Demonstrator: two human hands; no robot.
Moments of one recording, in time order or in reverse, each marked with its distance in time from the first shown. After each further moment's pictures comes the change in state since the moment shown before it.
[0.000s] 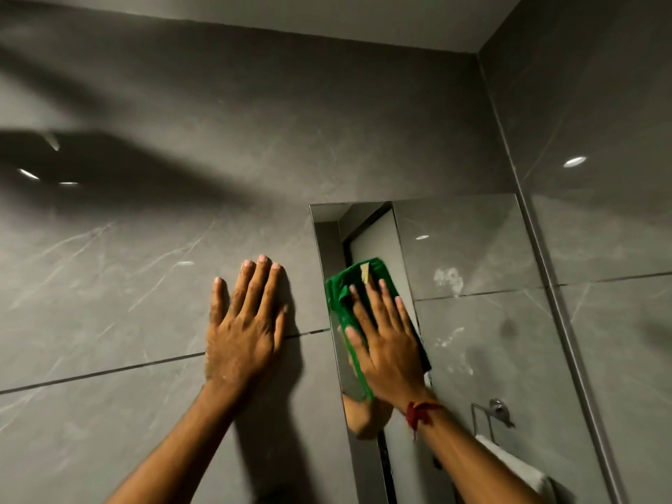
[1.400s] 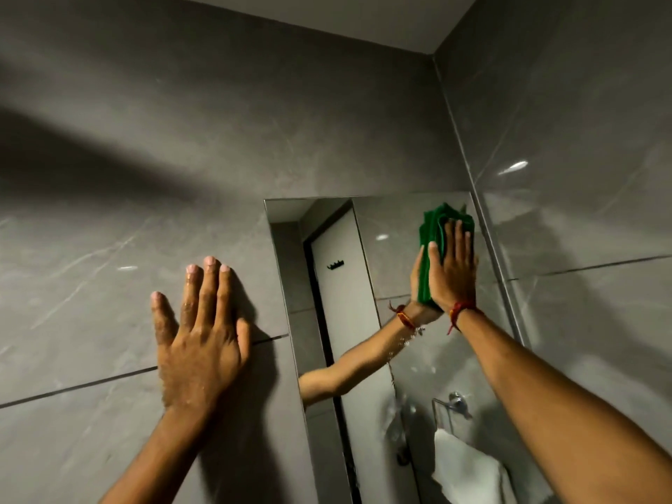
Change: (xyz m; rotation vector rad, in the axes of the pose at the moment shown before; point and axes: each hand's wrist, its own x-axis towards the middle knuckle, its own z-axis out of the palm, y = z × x) left_hand -0.002 0.019 0.012 -0.022 0.103 -0.095; right_hand 0.080 0.179 -0.051 0.157 0.084 0.605
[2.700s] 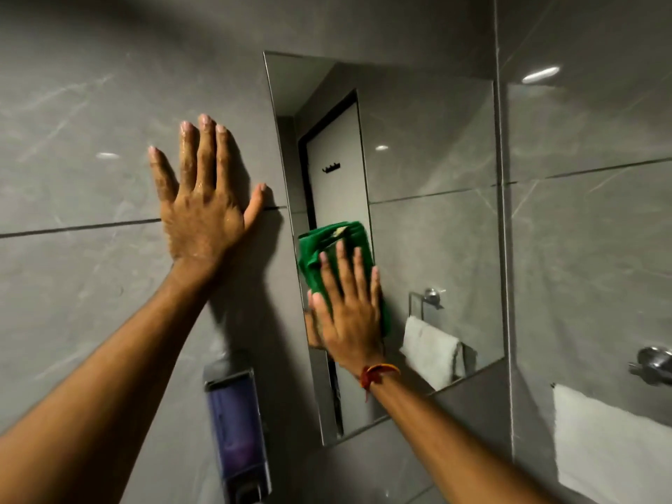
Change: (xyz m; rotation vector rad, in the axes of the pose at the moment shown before) left_hand -0.001 0.004 0.006 -0.075 0.001 -0.029; right_hand -0.292 -0.034 0.060 -0.248 -0.124 -0.504
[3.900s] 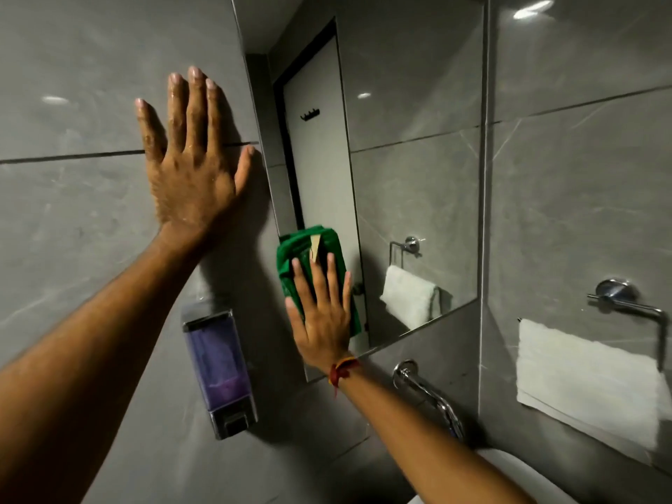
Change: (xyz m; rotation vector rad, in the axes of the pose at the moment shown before) left_hand -0.032 0.025 0.002 -0.100 -0.043 0.062; right_hand -0.096 -0.018 0.026 0.070 -0.034 0.062
